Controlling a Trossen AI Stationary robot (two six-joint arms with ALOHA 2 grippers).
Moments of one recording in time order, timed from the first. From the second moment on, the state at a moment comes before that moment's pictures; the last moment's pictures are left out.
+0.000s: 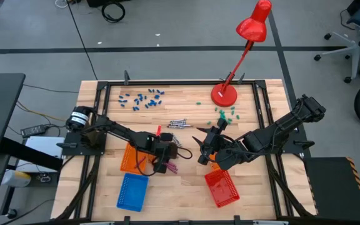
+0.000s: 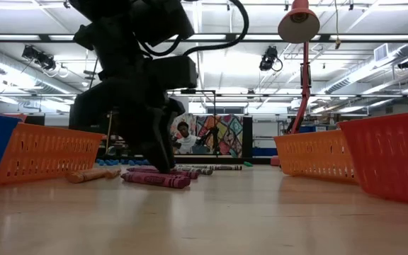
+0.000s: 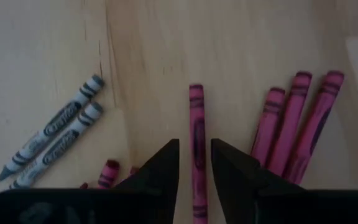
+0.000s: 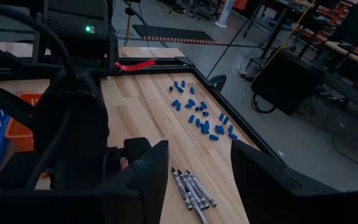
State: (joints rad) left arm -0.20 1.81 1.02 -0.28 -0.11 0.04; right arm 0.49 1.49 1.25 -0.42 1.02 0.31
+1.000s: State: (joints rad) left arm -0.20 1.85 1.02 -0.29 -0.11 0.03; right arm 0.49 1.49 1.25 -0.42 1.02 0.31
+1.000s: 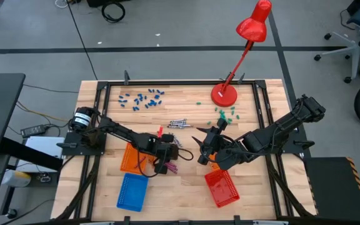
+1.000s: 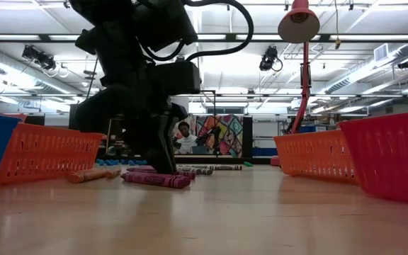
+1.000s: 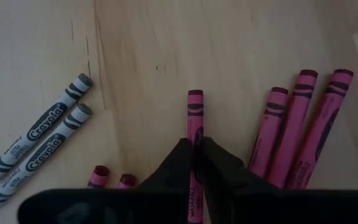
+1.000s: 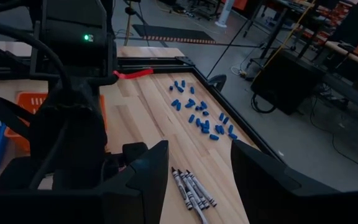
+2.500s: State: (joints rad) left arm -0.40 1.71 1.37 -1.23 -0.18 -0.12; right arm 0.49 1.49 1.25 -0.43 1.00 0.32
